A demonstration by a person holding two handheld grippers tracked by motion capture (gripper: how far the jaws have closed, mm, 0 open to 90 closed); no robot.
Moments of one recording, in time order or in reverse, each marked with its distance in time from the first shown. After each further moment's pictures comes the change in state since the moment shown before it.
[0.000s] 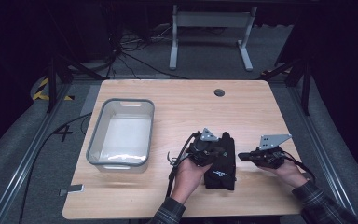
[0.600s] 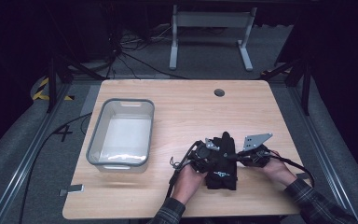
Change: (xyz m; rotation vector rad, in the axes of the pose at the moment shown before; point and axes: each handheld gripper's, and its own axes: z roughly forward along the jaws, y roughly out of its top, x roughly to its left) left arm 0.004 -0.024 0.041 0.171 0.046 0.019; right arm 0.002 0.011 0.041 0.110 0.026 -0.067
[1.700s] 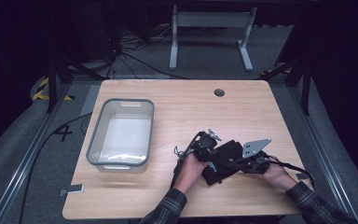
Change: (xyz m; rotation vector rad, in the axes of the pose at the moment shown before) left arm 0.024 0.024 0.014 0.023 0.010 0.025; right arm 0.019 -0.002 -0.002 -0.008 0.072 -0.007
